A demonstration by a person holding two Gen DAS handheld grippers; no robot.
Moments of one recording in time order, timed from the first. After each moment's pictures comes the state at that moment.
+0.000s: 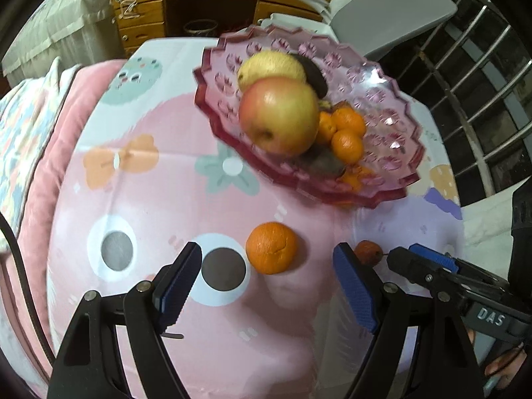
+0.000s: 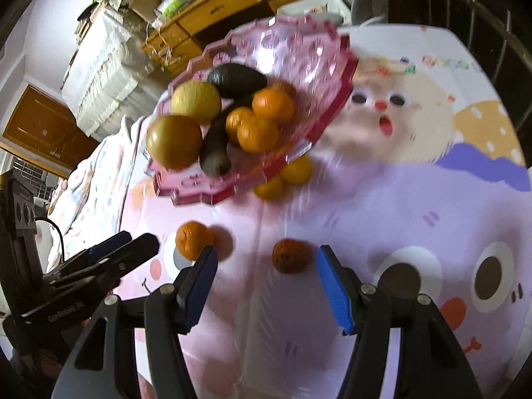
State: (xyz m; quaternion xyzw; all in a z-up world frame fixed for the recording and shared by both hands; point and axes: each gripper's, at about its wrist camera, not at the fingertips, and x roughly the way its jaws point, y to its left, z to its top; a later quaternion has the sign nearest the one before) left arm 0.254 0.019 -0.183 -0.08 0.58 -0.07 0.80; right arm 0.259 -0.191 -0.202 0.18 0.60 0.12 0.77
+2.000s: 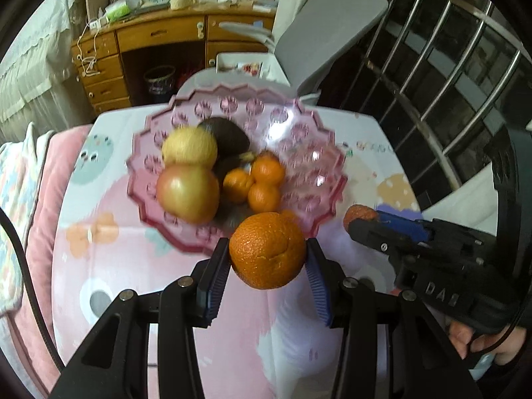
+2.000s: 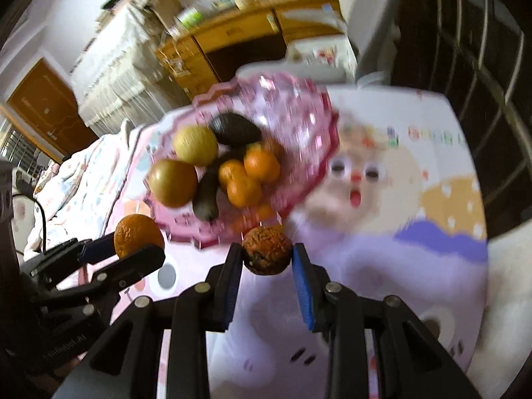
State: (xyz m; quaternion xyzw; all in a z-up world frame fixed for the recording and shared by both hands) left arm 0.267 -0.049 -0.113 -0.02 0.51 -0.15 0.85; right arm 0.277 -0.212 -0.148 0.08 0.51 0.13 0.84
